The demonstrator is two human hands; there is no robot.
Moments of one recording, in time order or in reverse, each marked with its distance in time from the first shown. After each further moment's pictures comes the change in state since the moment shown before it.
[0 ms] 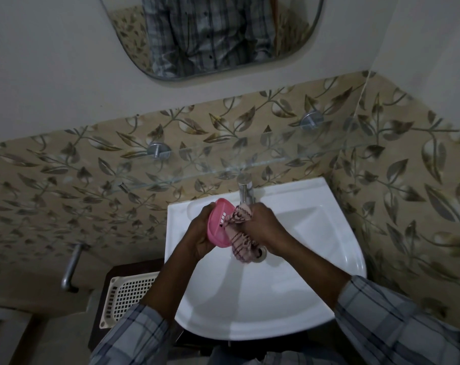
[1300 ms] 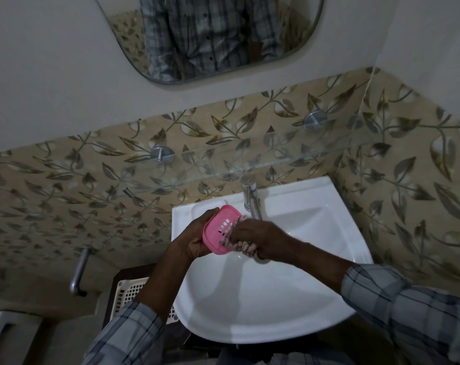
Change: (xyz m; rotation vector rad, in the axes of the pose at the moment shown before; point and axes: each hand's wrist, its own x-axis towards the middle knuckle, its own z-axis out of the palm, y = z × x) left_hand 0.005 0.019 -0.019 0.006 -0.138 -0.295; right_hand 0.000 0.032 -0.008 -0.429 -0.141 -0.930
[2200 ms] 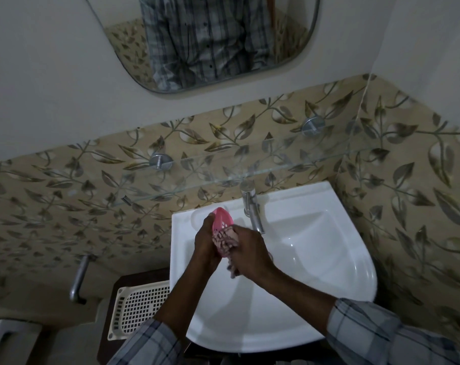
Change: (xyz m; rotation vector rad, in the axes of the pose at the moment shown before) left_hand 0.004 -0.033 0.030 -0.024 0.386 0.392; right_hand 0.025 -0.047 0.030 0.297 0.251 0.748
